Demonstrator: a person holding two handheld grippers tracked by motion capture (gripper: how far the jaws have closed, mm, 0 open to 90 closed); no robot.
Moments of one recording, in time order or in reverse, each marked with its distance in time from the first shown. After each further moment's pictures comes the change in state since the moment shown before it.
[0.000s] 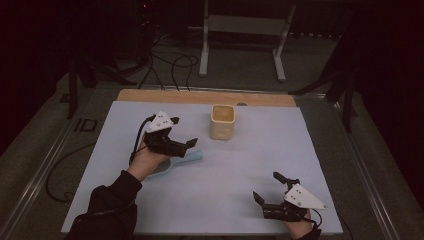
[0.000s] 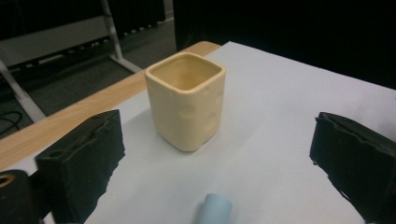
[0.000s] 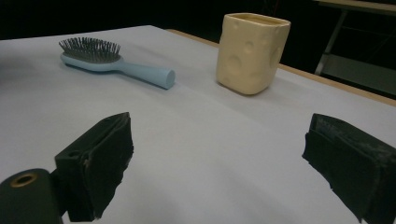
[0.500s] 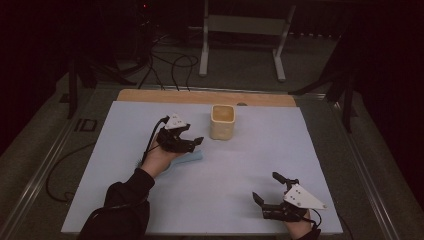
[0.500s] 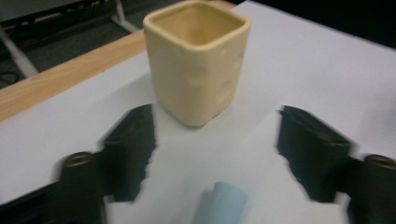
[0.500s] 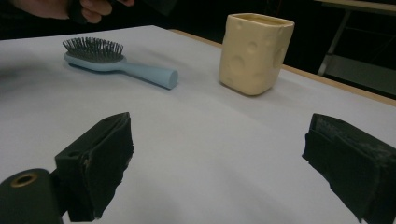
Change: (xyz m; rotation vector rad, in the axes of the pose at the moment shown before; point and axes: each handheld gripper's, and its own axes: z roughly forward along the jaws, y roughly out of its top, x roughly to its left) left arm 0.005 -0.018 0.047 0.154 0.044 -0.047; right arm 0.001 0.000 0.001 -0.002 0.011 -0.007
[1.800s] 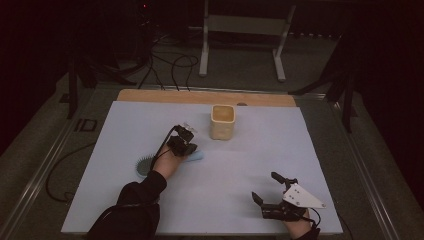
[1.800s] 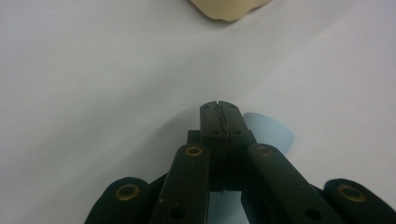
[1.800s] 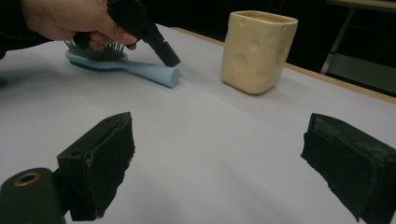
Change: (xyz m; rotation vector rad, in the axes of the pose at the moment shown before) left arm -0.002 -0.021 0.052 0.368 0.063 -0.109; right arm 0.000 0.000 0.002 0.007 0.006 -0.003
